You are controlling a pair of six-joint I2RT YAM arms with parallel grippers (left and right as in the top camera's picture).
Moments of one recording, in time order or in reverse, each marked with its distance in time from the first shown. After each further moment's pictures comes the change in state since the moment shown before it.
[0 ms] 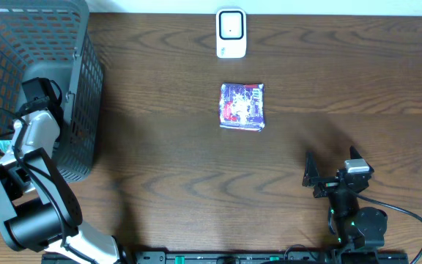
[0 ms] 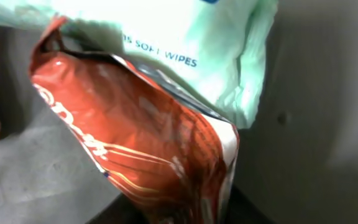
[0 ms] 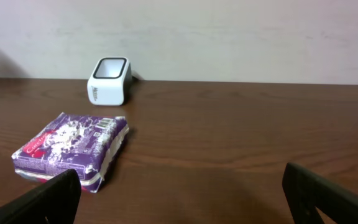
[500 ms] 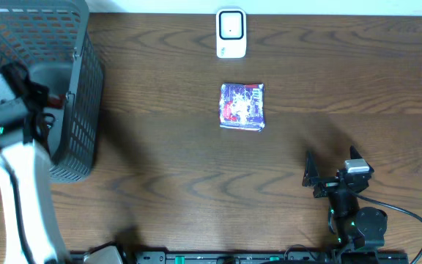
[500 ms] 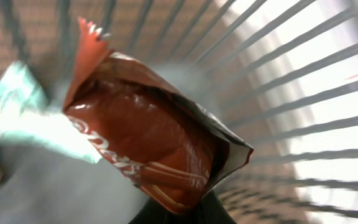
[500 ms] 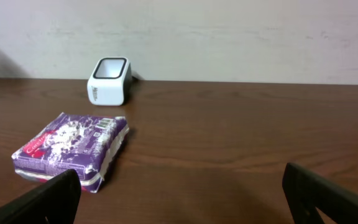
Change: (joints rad) left arm -0.001 -0.489 0.045 0.097 0.049 0.087; right arm 0.000 0.000 0.000 0.000 0.000 0.000
